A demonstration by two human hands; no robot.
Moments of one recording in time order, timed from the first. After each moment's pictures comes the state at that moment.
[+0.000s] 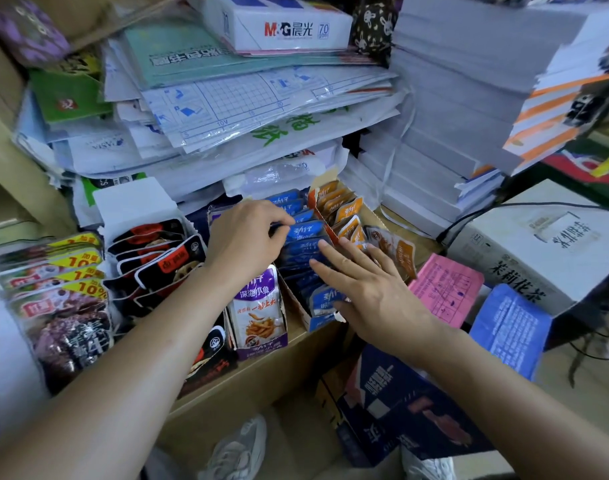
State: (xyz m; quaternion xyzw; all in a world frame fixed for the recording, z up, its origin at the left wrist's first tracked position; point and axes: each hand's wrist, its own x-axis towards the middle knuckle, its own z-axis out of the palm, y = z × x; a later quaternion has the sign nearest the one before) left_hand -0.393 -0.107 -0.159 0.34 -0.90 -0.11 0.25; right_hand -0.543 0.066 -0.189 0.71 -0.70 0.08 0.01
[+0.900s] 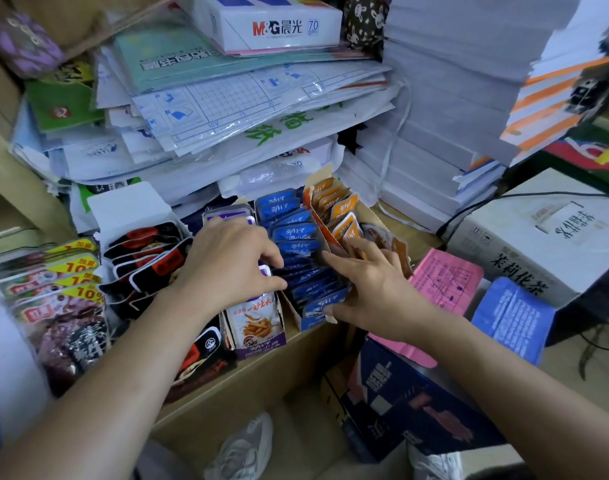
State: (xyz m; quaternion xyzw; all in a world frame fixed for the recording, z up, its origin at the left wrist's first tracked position) left_hand -0.366 -0.088 -0.146 0.29 -0.95 -0.02 0.12; right_hand -0.550 0.064 -0.176 0.65 -0.74 0.13 -0.12
